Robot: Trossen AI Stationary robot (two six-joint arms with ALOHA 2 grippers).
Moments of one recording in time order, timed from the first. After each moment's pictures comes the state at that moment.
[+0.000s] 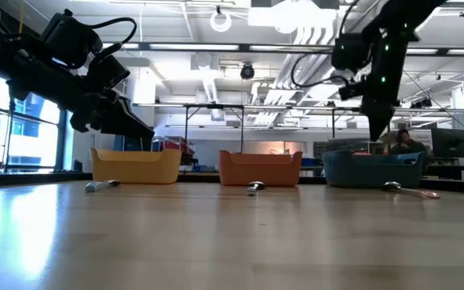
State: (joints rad) left arm 0.24 1.09 0.16 0.52 -0.03 0.26; right arm -0.64 1.25 0.88 -0.89 0.38 -0.11
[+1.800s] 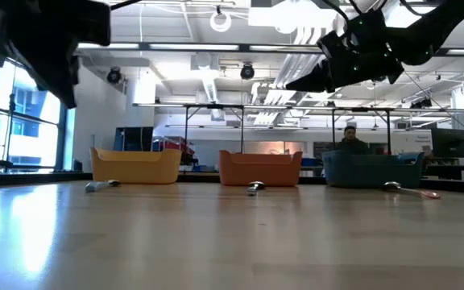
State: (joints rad) left arm -0.35 1.12 0.74 -0.67 -0.15 -0.74; right arm -0.68 1.25 0.59 0.46 -0.47 -0.37
